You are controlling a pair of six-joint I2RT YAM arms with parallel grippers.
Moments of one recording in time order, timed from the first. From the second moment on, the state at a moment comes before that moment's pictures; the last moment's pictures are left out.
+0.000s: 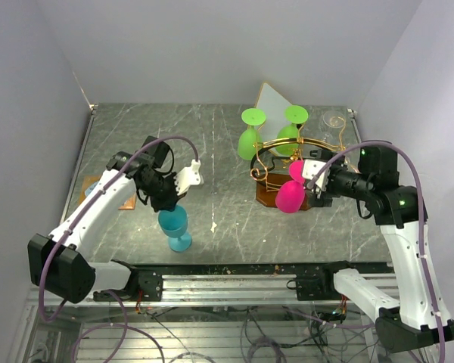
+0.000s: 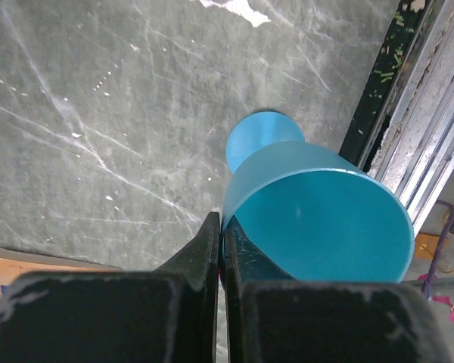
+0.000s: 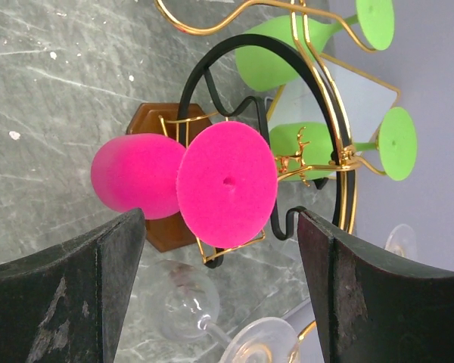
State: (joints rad) left arm -0.41 1.28 1.16 -1.15 0.42 0.83; right arm 0.18 0.91 1.29 -1.06 -0.57 -1.19
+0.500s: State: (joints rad) left arm -0.41 1.31 1.47 -1.17 0.59 0.77; right arm 0.17 0.96 1.44 -1.14 -0.79 -1.20
